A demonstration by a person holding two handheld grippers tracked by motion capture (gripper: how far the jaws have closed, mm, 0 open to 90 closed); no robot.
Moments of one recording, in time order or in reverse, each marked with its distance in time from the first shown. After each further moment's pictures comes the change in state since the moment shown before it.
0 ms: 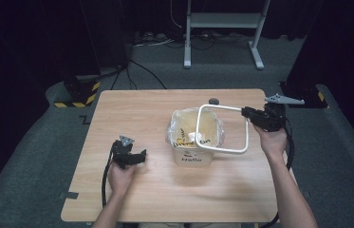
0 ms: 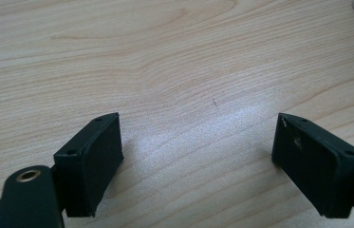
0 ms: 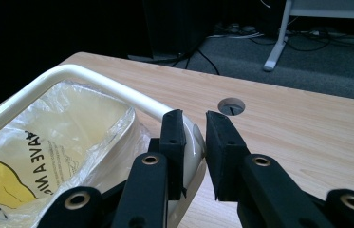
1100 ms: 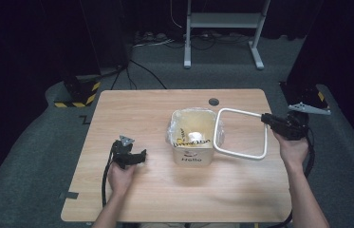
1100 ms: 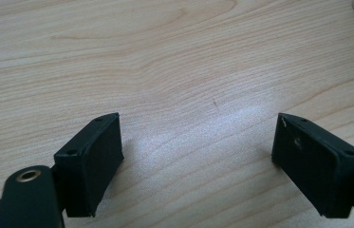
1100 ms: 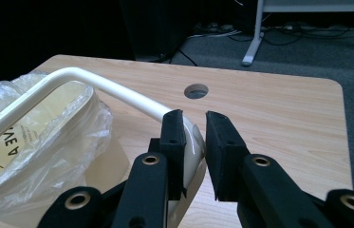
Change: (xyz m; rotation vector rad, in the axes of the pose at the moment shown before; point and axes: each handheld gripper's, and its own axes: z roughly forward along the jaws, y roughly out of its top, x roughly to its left) left arm 0.000 0.000 0.000 -0.004 0.001 -0.005; right arm -0.037 -0.024 -0.042 -0.015 -0.064 0.055
